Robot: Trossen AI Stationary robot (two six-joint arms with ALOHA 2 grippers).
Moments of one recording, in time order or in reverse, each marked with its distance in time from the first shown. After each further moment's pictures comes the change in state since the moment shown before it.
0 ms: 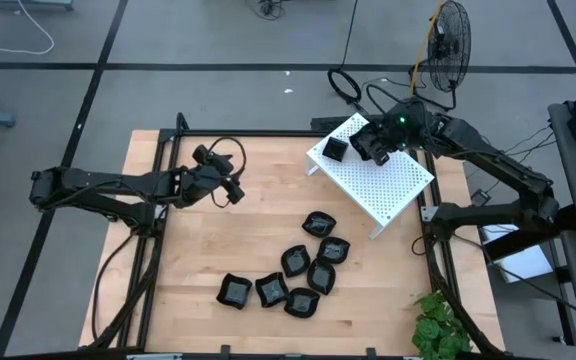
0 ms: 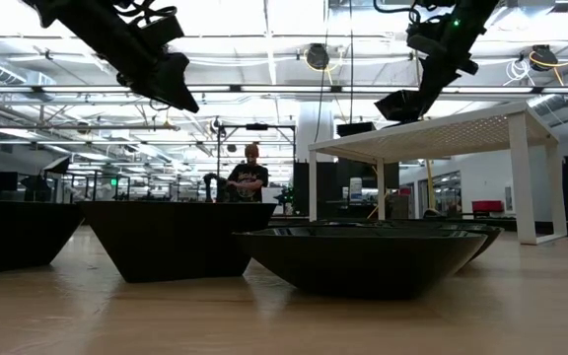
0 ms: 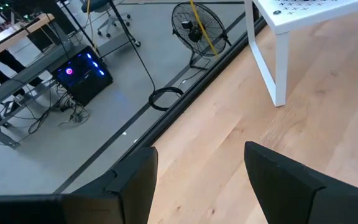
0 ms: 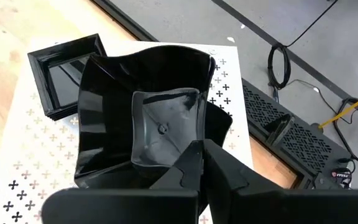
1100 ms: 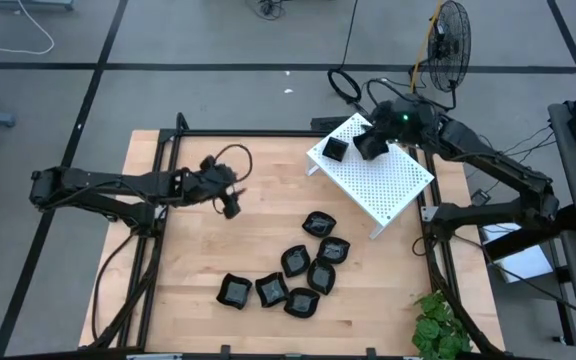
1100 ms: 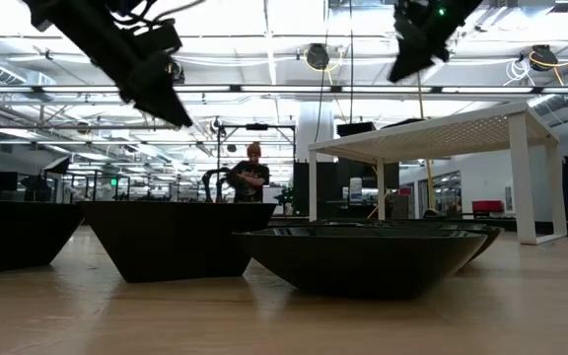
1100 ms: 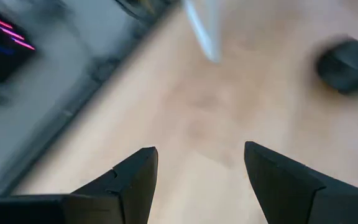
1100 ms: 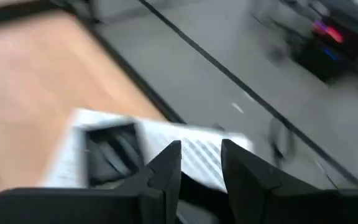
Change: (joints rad) left arm -0.007 0.000 0.000 -0.148 0.285 -0.077; right arm 0.062 0.000 -0.001 0.281 -0.028 -0.145
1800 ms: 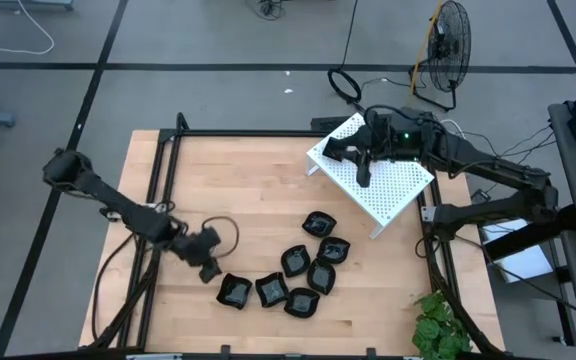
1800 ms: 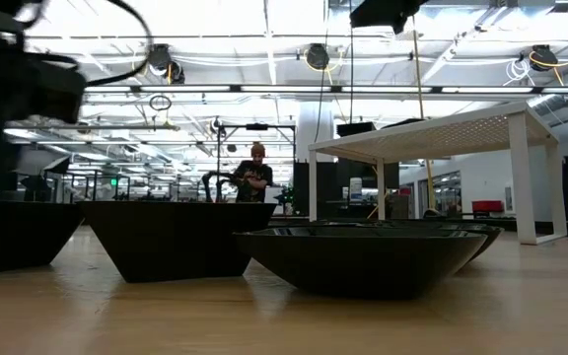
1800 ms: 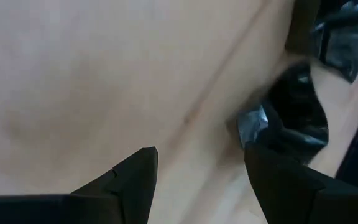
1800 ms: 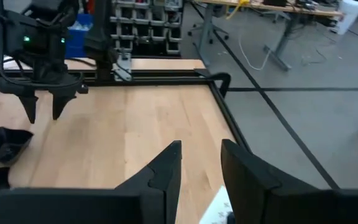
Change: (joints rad) left arm -0.588 0.059 -0.209 -0.026 0.420 -1.088; right arm 0.235 0.000 0.000 0.235 -0.291 -0.112
